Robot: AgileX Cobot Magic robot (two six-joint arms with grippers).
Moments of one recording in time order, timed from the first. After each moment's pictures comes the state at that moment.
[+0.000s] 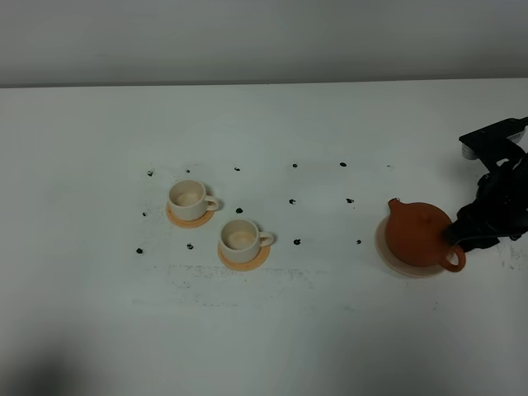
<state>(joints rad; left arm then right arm) 0.01 -0.01 -0.51 -0.07 1.04 0.14 0.05 1.80 -1.04 0.20 0.76 -0.56</state>
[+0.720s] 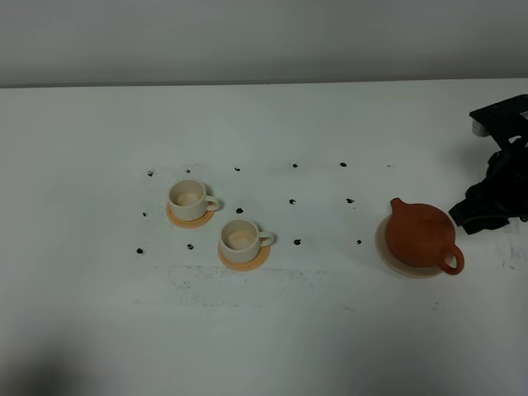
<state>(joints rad) 0.01 -0.01 -0.51 -0.07 1.04 0.14 0.05 1.72 -1.09 0.16 0.85 -0.50</state>
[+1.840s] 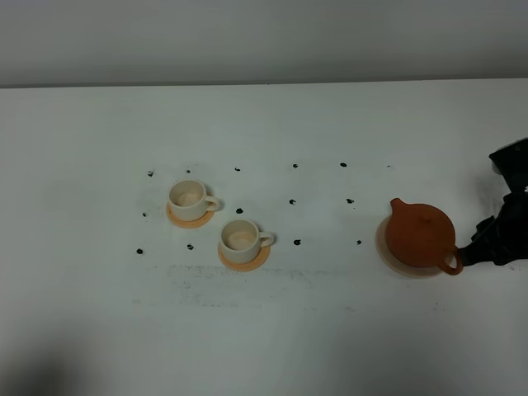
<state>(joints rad) 0.01 -0.01 -0.51 -0.07 1.04 0.14 0.05 1.61 -0.71 0.14 0.30 -0.50</state>
